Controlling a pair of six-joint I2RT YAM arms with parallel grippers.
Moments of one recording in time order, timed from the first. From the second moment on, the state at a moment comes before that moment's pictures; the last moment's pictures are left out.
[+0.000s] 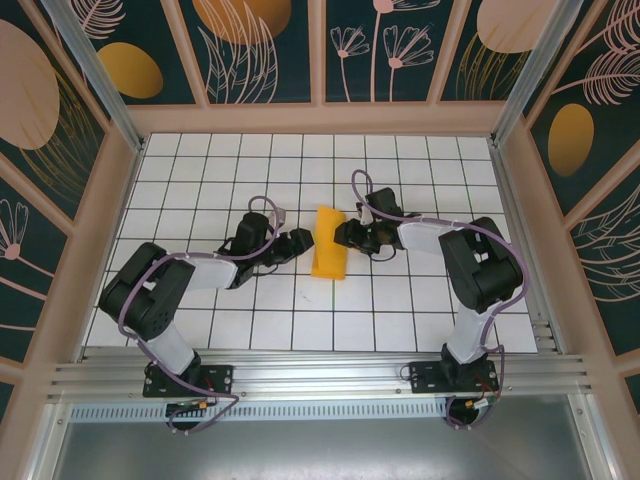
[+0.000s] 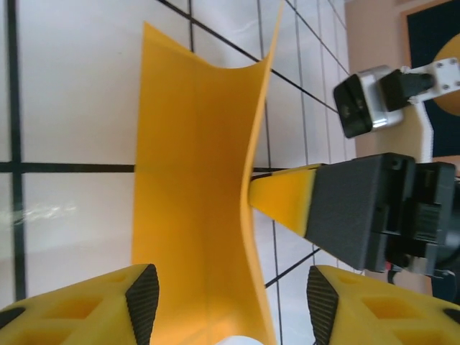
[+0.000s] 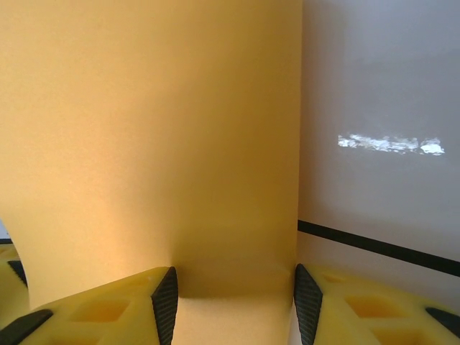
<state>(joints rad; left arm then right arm) -0.53 1.69 0.63 0.53 0.46 -0.98 0.47 1.82 0.97 -0.11 -0.46 0.65</state>
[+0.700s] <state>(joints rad) -0.53 1.79 0.67 0.71 0.59 -1.01 0.47 1.80 0.96 -0.12 -0.46 0.66</state>
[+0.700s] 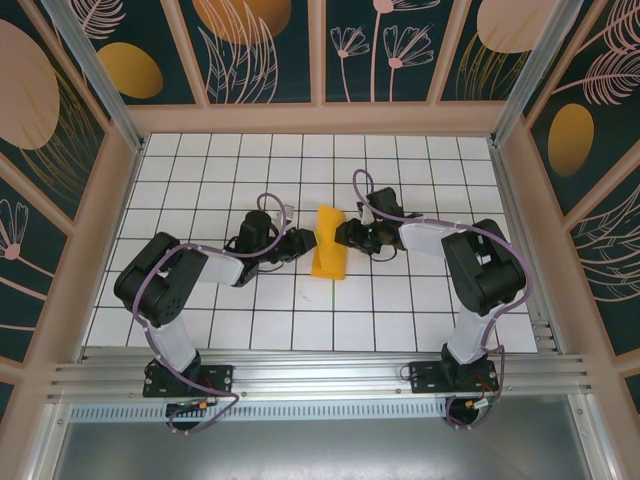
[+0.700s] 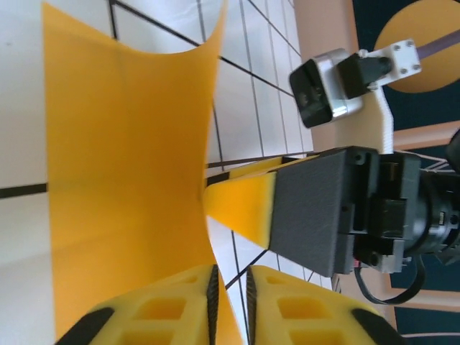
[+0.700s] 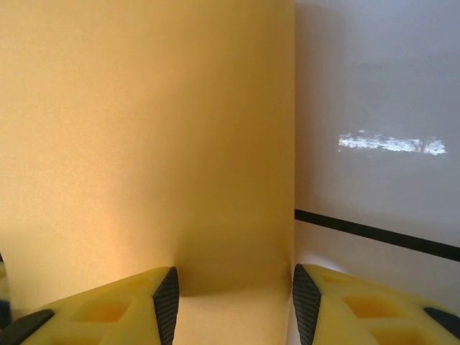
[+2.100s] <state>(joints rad) -0.53 1.87 0.85 0.32 0.43 -0.82 0.48 1.72 0.96 -0.17 -0.34 0.66</state>
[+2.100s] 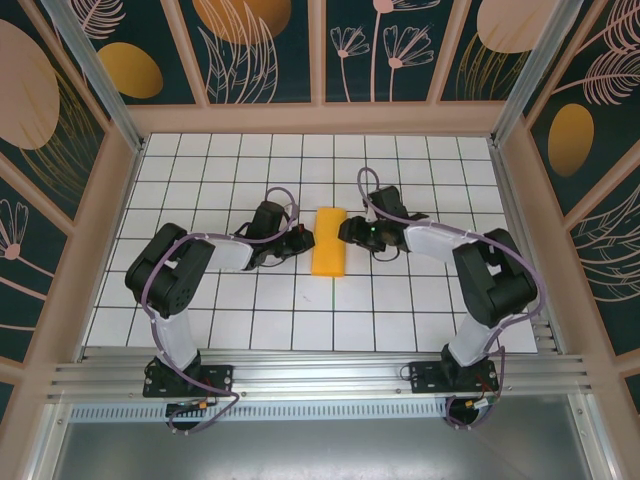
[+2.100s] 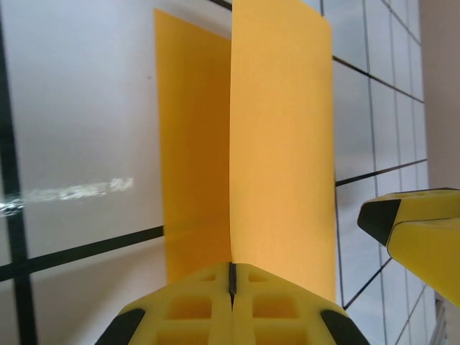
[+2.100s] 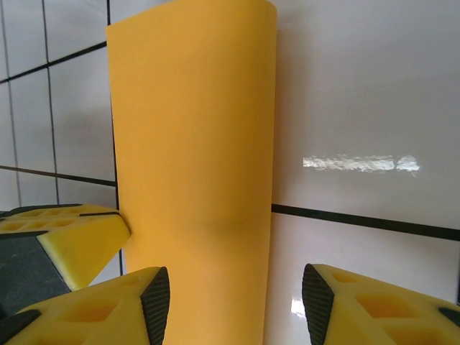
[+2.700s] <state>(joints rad) -0.53 1.87 0.88 0.26 0.39 -0.80 0.52 1.84 1.05 -0.23 -0.33 0.62</state>
